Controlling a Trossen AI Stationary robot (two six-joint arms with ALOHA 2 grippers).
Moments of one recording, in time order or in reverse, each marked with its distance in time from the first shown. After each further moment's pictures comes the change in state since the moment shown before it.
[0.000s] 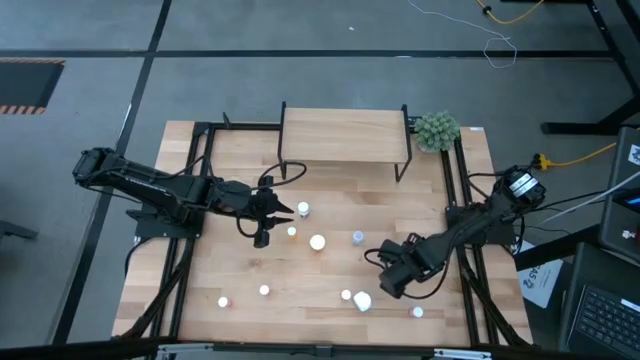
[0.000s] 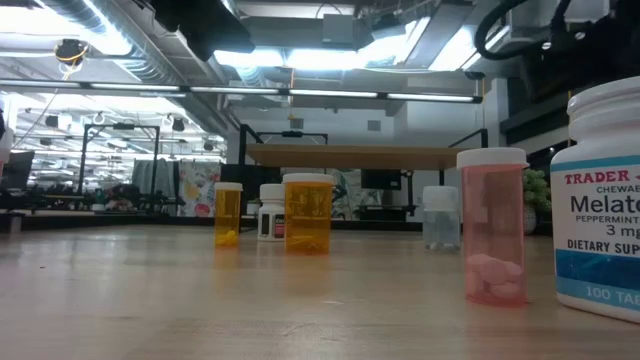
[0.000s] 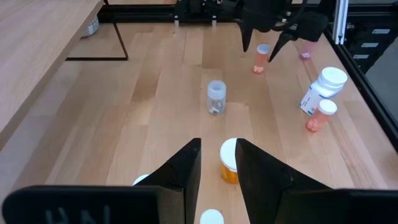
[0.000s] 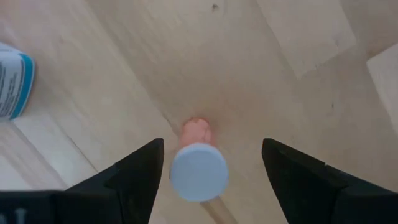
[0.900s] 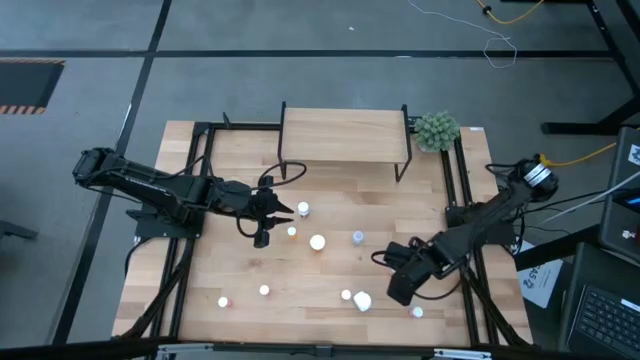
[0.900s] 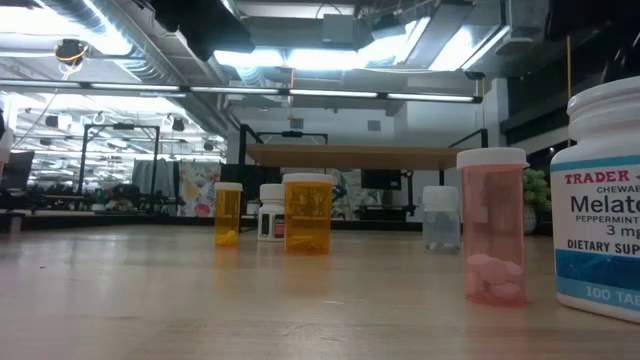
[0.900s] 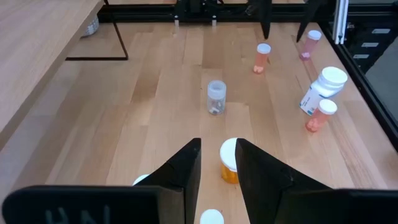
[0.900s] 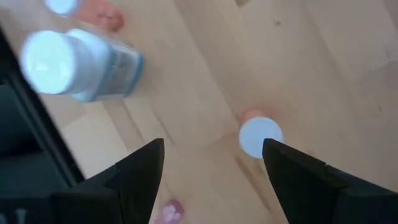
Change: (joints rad) left arm 0.000 0.000 0.000 0.000 0.000 0.000; right arm 0.052 -0.150 0.000 0.077 -0.029 -0.005
